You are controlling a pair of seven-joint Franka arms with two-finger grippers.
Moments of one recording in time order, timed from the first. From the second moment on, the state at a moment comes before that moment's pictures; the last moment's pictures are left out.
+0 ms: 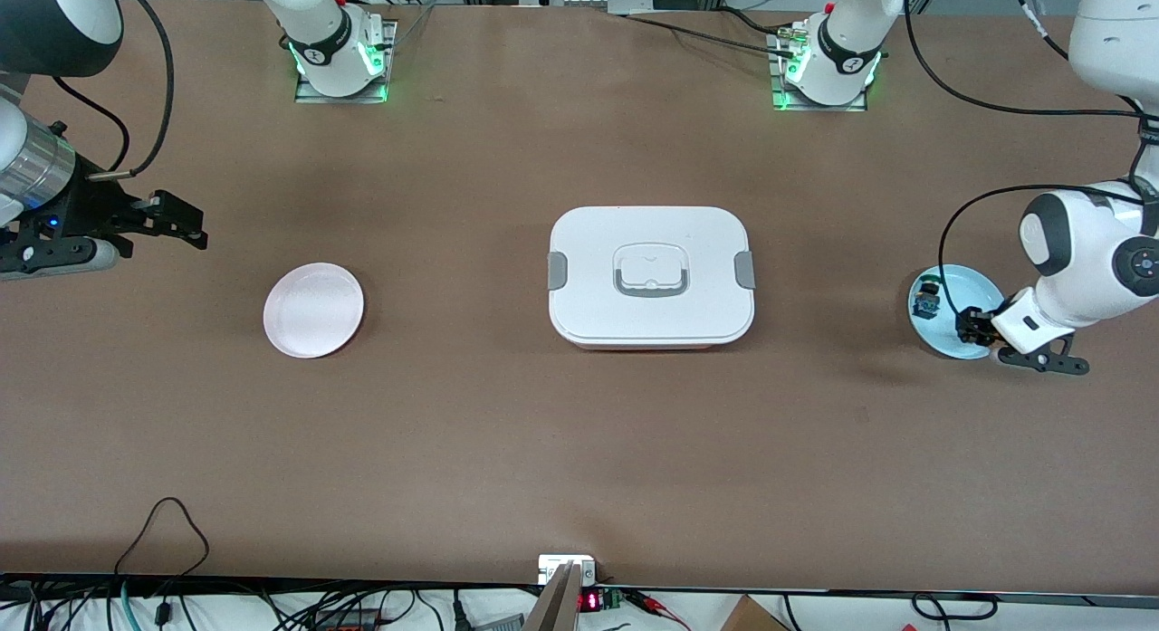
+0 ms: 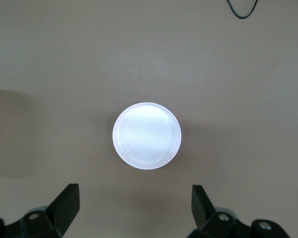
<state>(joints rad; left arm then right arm) 0.28 0.46 -0.03 -1.92 0.16 2.40 0.36 0.00 0.08 0.04 -1.65 0.02 1.73 -0.08</state>
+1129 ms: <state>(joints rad) 0.28 0.42 -0.18 -1.71 -0.45 1.87 0.97 0.00 0.08 0.04 -1.61 0.02 1.75 -0.08</state>
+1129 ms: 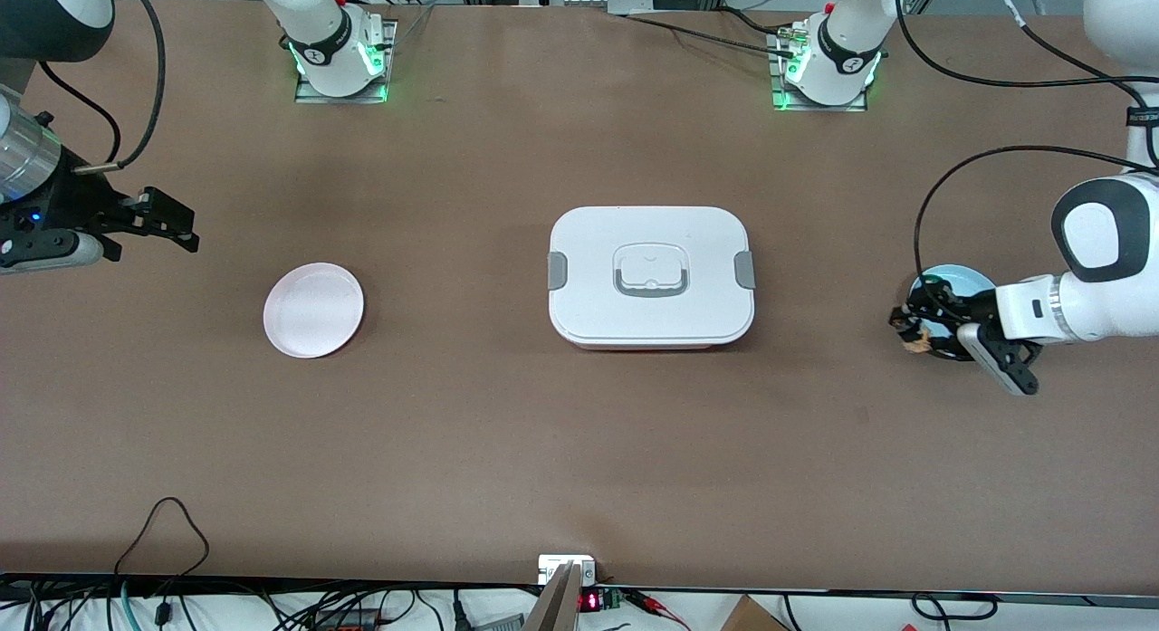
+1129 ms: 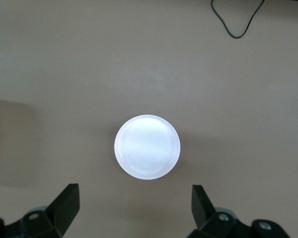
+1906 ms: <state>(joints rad) 0.25 0.48 -0.46 -1.71 -1.06 1.69 1.48 0.02 0.18 0.05 -1.63 0.55 1.64 -0.27</state>
